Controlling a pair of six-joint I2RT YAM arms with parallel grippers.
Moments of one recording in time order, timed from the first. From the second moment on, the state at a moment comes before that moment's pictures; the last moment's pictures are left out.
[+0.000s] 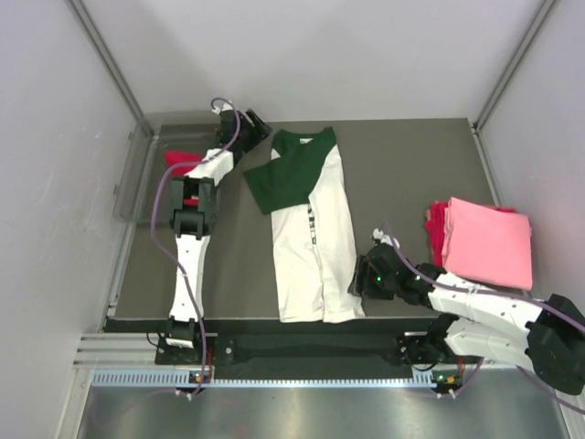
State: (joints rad) left arm -0.13 2.59 2.14 0.07 0.17 -0.75; right arm 0.85 1.02 0.42 -0.37 0.09 0.87
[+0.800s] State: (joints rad) left arm -0.22 1.61 1.37 -0.14 0.12 -0.66; right arm 0.29 1.71 1.30 -0.37 -0.24 0.50
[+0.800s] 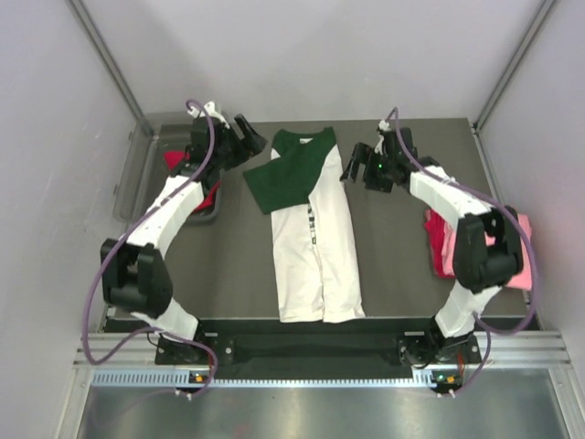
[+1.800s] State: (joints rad) left arm -0.41 0.91 0.57 -0.22 0.03 -0.65; right arm 0.09 2.54 2.15 -0.45 -0.65 0.53
